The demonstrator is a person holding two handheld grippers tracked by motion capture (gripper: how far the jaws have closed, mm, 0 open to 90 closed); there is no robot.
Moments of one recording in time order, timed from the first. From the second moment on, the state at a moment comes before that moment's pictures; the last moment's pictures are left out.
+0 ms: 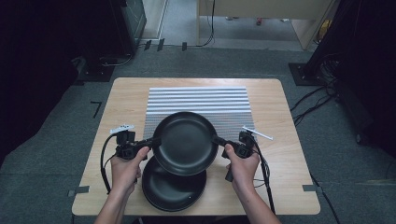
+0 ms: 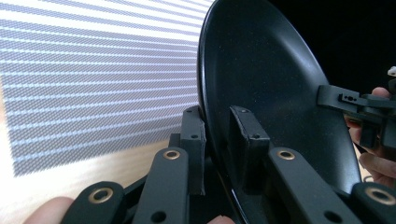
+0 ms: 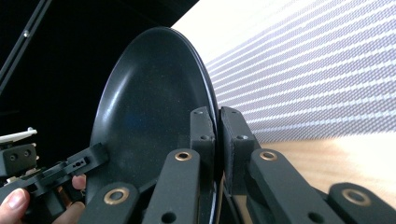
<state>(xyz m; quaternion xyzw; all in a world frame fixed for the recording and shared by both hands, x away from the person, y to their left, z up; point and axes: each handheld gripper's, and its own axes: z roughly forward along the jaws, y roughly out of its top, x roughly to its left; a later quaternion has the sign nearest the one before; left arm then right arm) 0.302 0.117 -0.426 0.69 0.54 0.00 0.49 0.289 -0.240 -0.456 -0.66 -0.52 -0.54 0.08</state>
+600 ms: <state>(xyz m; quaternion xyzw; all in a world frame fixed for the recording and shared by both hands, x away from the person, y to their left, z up) 0.357 0.091 -0.430 0.69 0.54 -0.01 0.48 0.333 -0.265 -0.448 -0.67 -0.51 -0.54 0.06</state>
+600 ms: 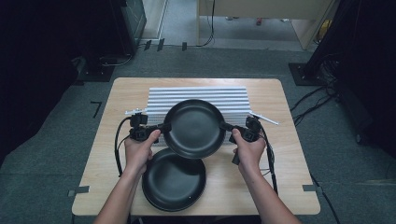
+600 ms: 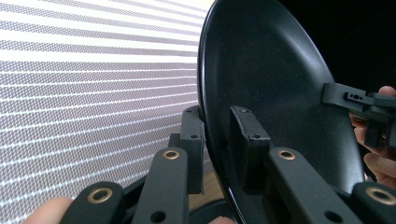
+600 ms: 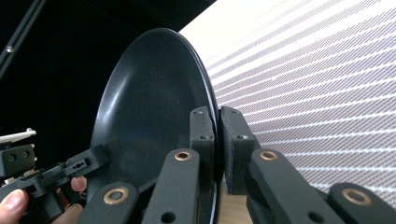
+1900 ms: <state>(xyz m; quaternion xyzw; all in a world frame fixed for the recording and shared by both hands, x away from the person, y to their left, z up) 0.457 0.060 -0.486 0.68 0.59 -0.04 0.43 0.426 -0.281 -0.497 -0.71 -0.50 -0.48 0.04</state>
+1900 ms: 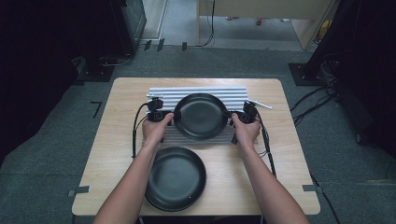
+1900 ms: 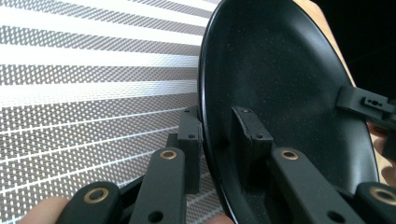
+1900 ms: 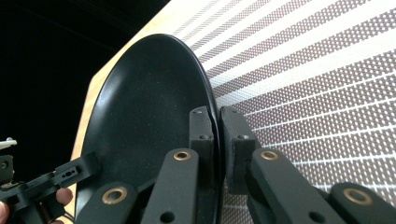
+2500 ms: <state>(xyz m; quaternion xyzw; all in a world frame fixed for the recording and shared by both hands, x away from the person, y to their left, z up) 0.481 0.051 -0.499 0.68 0.61 -0.04 0.41 0.442 -0.282 -0.519 -0.73 -0.49 -0.48 0.04</state>
